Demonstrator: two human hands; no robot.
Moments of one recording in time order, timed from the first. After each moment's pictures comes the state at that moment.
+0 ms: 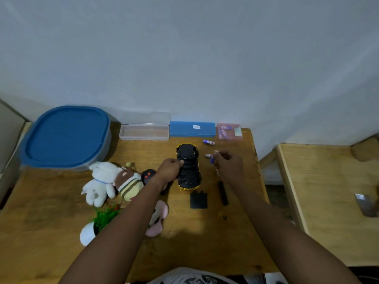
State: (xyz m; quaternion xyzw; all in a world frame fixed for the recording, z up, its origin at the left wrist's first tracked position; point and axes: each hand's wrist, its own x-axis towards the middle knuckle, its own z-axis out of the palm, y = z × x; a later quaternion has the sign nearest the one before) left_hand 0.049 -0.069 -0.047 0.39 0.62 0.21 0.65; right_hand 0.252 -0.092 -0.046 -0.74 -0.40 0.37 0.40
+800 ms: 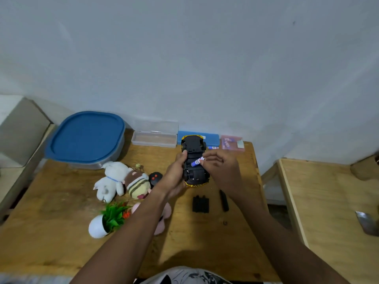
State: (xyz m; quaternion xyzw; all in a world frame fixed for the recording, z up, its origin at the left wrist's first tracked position) left_hand 0.061 -0.104 -0.005 0.21 0.41 0.43 0.77; right_hand 0.209 -0.127 0.033 -0.59 -0.54 0.39 0.46
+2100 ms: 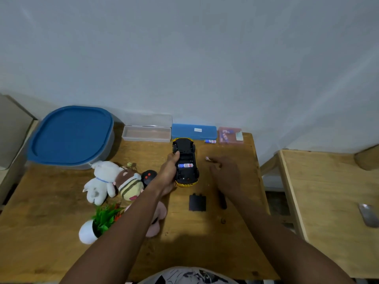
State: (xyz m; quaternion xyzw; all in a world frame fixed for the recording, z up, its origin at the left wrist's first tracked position) left_hand 0.056 -0.078 -0.045 0.23 0.51 0.36 0.75; right_hand 0.249 -0.104 -0.045 -0.71 -0.61 0.20 0.29
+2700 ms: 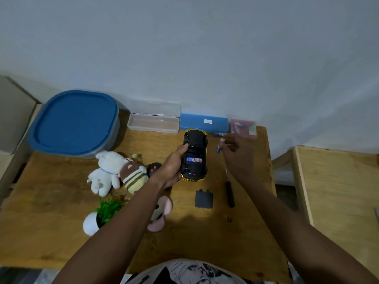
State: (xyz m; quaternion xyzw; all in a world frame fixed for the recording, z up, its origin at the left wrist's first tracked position) left_hand 0.050 -0.063 -0.053 0.22 0.47 0.31 0.79; right_hand 0.251 -0.062 -0.035 -0.65 -0.56 0.28 0.43
